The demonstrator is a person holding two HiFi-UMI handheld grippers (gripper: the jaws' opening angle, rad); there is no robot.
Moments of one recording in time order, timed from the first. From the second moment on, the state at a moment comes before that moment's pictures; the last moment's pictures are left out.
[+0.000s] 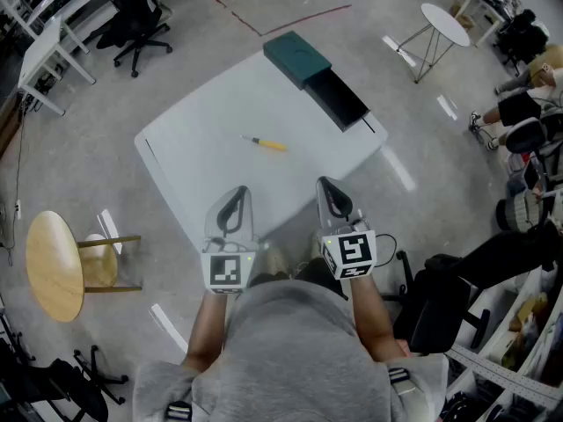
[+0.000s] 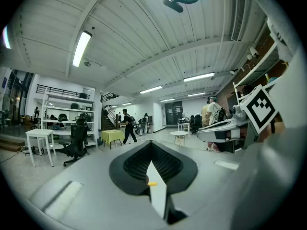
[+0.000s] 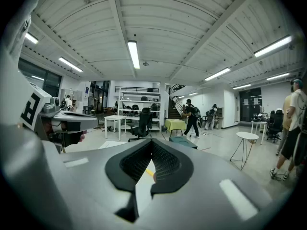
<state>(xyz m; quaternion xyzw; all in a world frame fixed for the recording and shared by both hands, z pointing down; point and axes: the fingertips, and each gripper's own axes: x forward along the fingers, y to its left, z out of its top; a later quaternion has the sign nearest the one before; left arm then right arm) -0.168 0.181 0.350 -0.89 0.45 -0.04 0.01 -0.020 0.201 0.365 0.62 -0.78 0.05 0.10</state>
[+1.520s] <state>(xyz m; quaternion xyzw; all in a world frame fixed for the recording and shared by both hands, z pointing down) -0.172 0.068 0.378 -0.78 0.62 -0.05 -0.05 -0.039 0.030 0.400 0.43 -0.89 0.07 0.16</state>
